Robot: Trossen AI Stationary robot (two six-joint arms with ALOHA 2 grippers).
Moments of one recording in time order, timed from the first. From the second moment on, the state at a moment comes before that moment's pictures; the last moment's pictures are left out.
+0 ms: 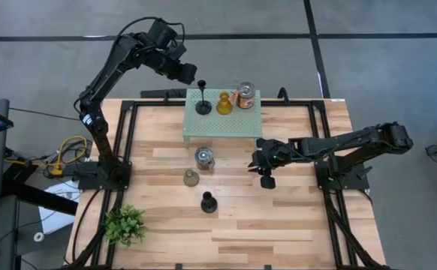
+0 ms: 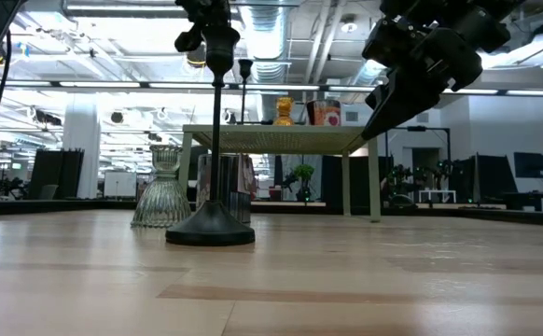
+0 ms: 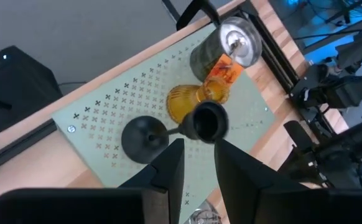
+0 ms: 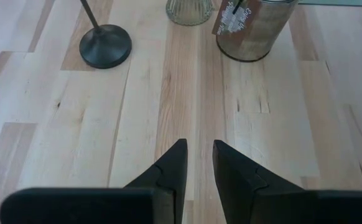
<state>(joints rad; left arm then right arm) 0.71 1.63 2.25 -1.35 0.27 -0.28 0.02 1.30 0.72 -0.23 -0.02 -0.04</state>
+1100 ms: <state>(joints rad) 0.15 1.20 1.82 -1.09 0.06 0.12 0.02 1.30 0.72 -0.01 0.05 -0.06</state>
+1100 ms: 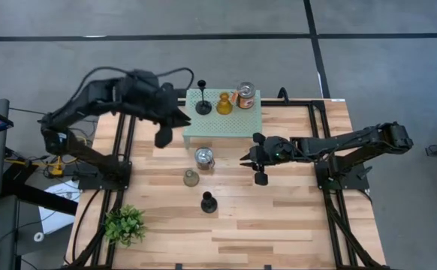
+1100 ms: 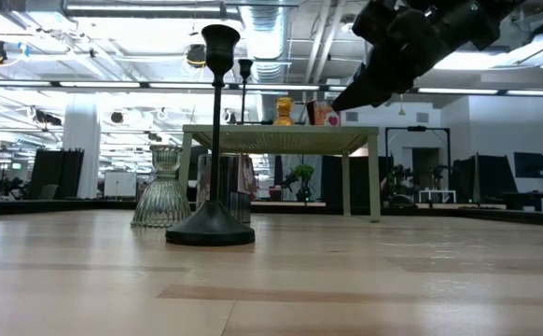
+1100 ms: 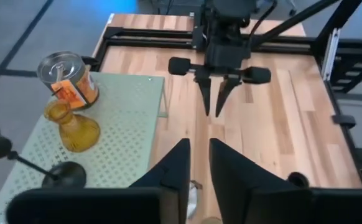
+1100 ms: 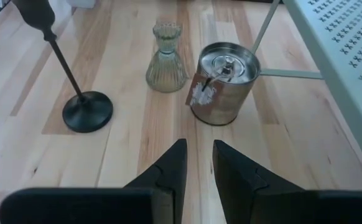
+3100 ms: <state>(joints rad) 0.14 1.13 1.70 -0.92 -0.05 -0.01 0.00 1.30 0.72 0.12 0.07 -0.06</state>
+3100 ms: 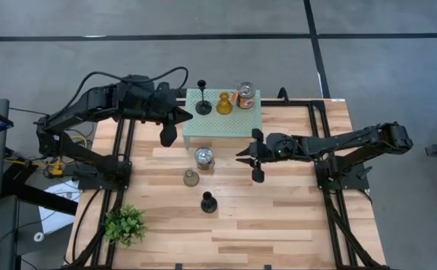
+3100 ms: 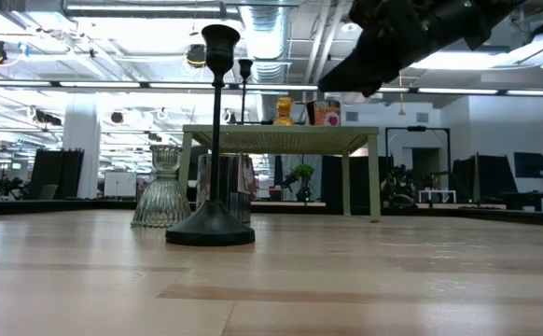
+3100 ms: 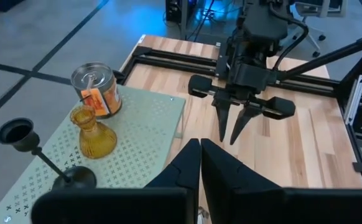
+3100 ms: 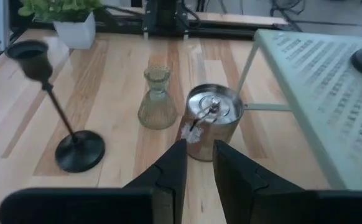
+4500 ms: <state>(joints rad) 0.14 0.49 0.79 -0.52 -0.05 0.11 0.03 1.12 0.72 -0.05 0.18 -0.07</state>
